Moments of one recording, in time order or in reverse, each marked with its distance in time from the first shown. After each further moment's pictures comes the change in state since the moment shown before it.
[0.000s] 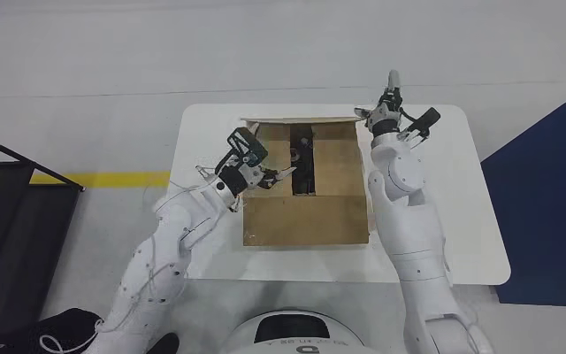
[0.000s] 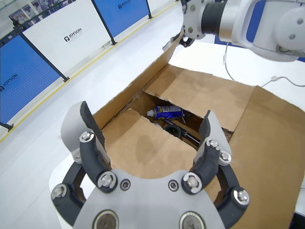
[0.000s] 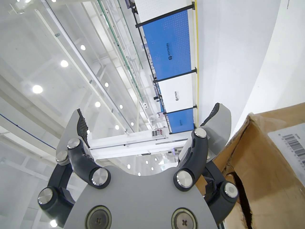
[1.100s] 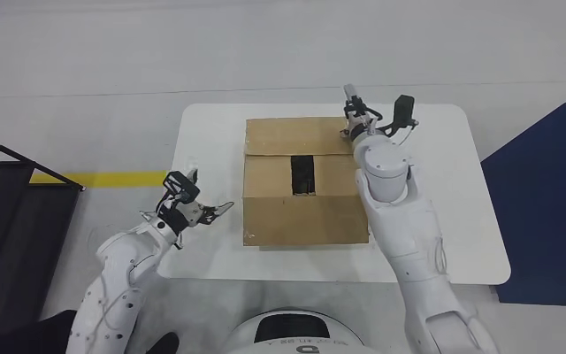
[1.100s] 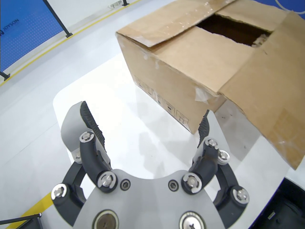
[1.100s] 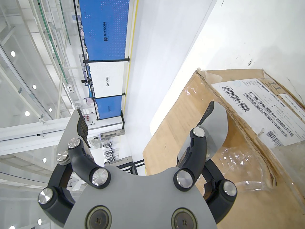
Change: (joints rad) left arm 0.325 0.068 -0.315 0.070 0.048 -0.168 0.139; right arm 0.047 0.014 -0.128 -0.095 -0.323 0.513 0.084
